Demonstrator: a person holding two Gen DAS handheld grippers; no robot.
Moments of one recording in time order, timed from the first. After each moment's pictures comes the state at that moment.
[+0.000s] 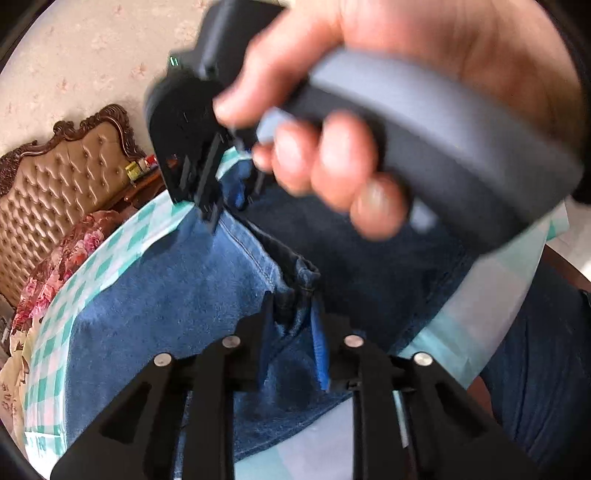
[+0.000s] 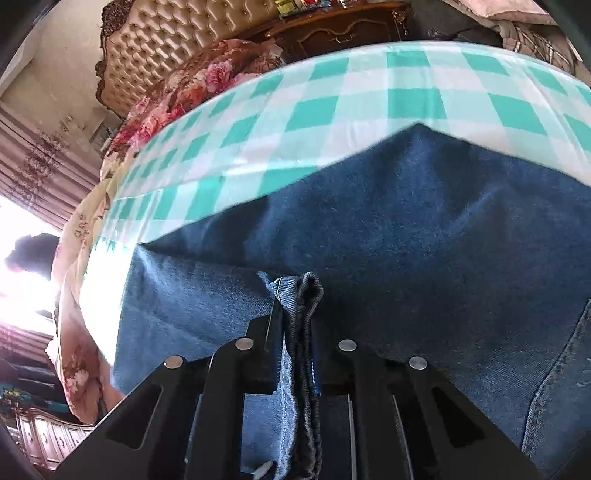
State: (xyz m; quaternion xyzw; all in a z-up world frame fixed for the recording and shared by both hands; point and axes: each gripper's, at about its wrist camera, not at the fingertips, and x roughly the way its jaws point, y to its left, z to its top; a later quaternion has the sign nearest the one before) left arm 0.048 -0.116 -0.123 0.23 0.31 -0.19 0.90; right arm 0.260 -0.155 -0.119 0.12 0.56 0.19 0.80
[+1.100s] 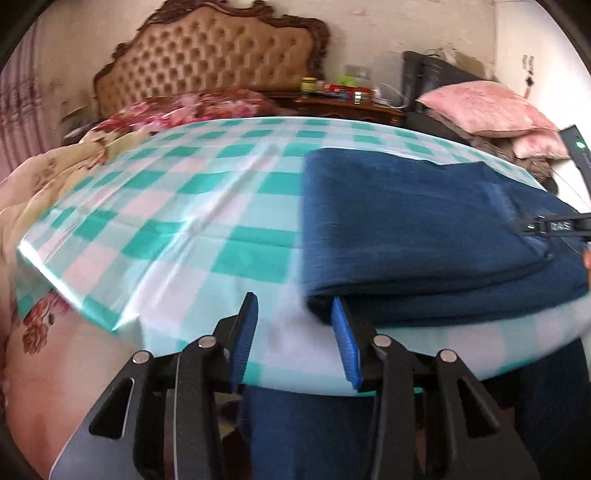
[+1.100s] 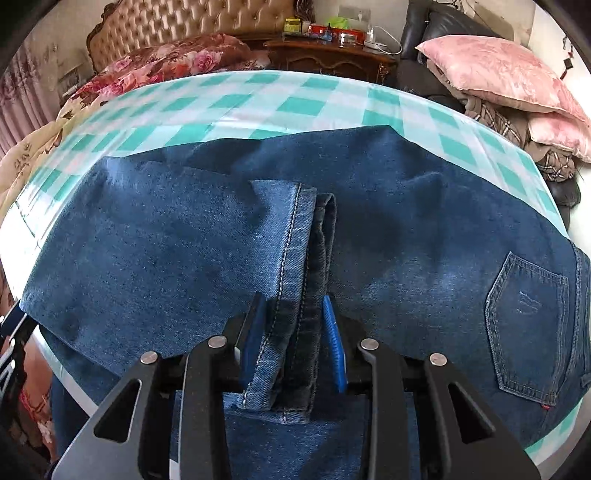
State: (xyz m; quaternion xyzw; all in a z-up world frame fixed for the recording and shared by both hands) left arm 0.006 0.143 -0.130 -0.03 0.37 0.06 0.93; right arm 0.165 -0.122 -0.120 -0.08 0.49 0.09 0.86
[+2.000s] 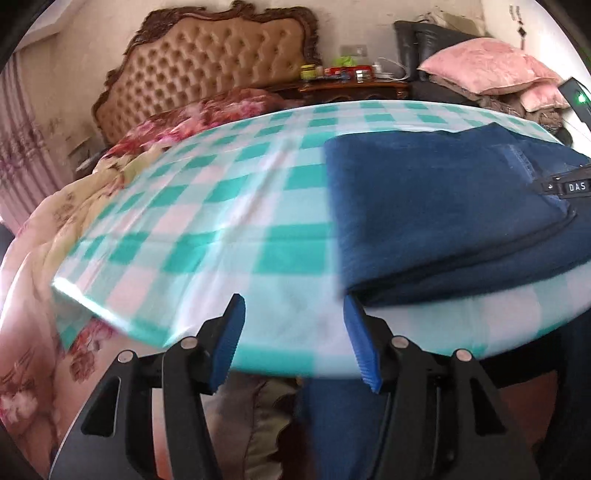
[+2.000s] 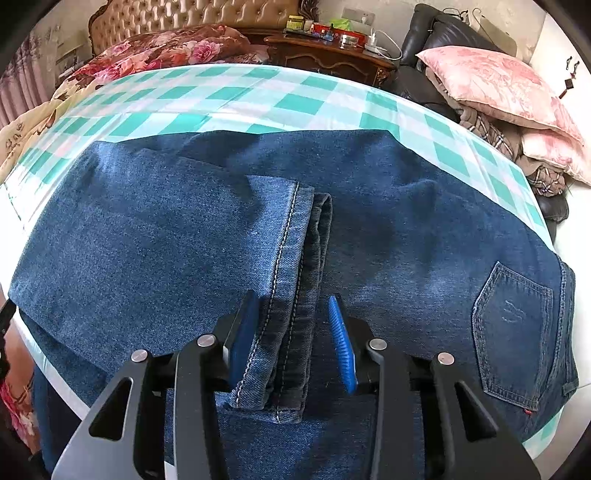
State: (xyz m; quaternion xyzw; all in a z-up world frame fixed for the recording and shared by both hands) left arm -0.001 0.152 -0.116 0.07 0.40 0.10 0.91; right arm 0.164 -0.115 -0.119 -0.12 0.50 0.07 0.86
